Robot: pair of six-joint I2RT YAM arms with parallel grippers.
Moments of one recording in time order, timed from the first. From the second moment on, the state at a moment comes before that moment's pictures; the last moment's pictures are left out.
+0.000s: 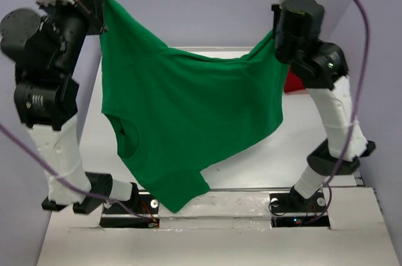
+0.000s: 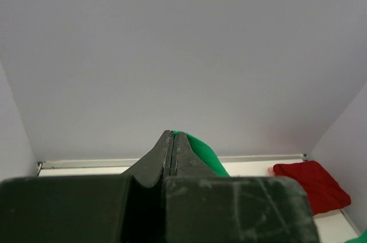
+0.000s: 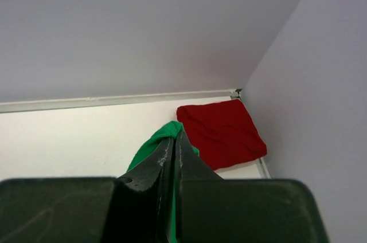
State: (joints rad) left arm -0.12 1.35 2.35 -0.76 0.05 -0.23; right arm 0.69 1.63 2.47 -0.93 0.95 -0.07
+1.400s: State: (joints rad) left arm -0.16 1.00 2.09 -0.72 0.05 -0.23; right arm 0.95 1.48 2.21 -0.91 1.10 -0.03
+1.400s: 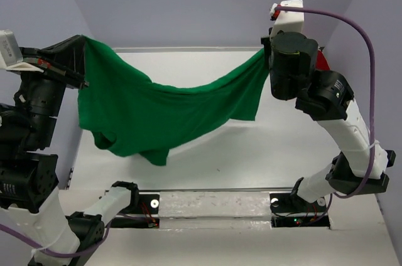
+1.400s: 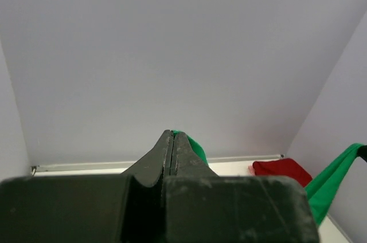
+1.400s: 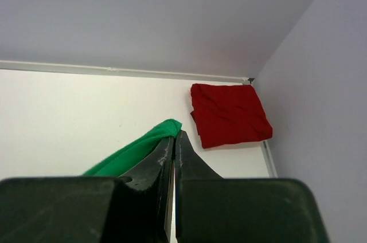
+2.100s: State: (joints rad) left arm -0.16 1.25 2.18 -0.77 0.11 -0.26; right arm 1.02 1.68 2.25 -0.66 1.27 -0.30
